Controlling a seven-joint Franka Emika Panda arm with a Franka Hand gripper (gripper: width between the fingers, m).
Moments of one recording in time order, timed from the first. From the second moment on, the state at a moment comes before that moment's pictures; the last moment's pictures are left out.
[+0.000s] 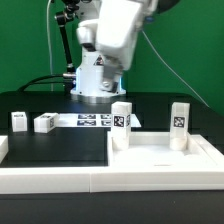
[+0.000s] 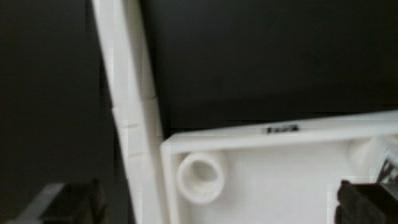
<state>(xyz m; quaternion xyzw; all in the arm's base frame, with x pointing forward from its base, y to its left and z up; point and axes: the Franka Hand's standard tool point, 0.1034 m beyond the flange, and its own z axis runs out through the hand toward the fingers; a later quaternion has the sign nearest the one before) 0.555 -0.054 0.120 0.76 0.63 0.01 0.15</state>
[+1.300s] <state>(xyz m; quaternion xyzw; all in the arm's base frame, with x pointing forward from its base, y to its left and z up) 0.495 -0.095 0.096 0.97 0.24 0.01 0.07</state>
